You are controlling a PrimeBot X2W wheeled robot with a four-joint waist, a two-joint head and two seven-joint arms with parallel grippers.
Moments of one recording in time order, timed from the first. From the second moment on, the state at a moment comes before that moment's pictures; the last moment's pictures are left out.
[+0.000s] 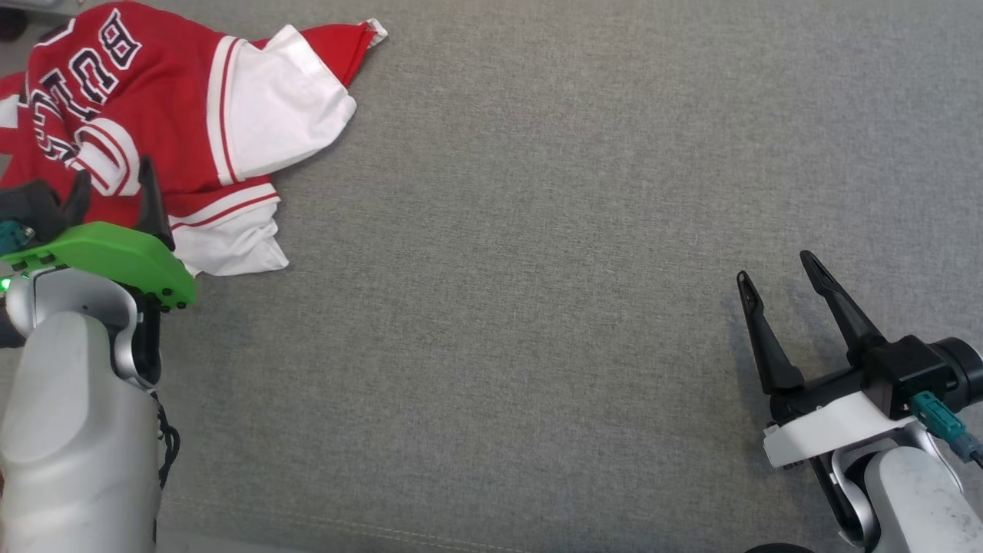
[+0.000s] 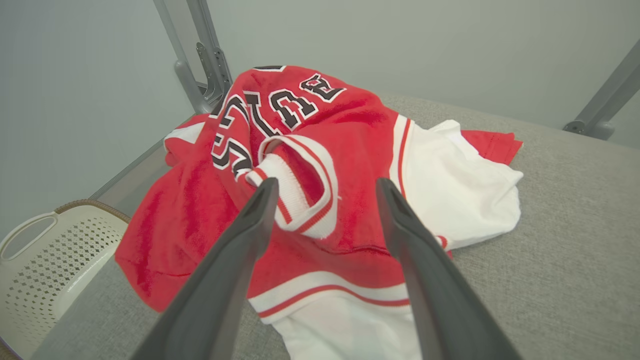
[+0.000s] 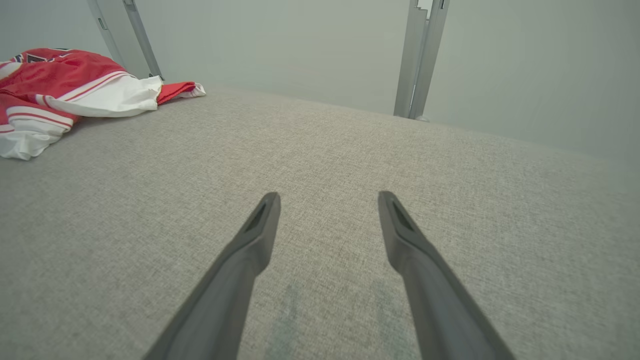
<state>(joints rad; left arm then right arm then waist) -0.64 0.16 0.09 0.65 -0.28 -0.08 -0.06 -0.12 -0.23 0.11 0.07 0.12 0.13 -0.26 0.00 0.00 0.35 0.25</state>
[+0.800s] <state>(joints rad) -0.86 0.26 0.03 0.95 -0.24 -0.06 -0.12 -0.14 -0.20 0.11 0.08 0.13 0.13 -0.26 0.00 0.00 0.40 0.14</state>
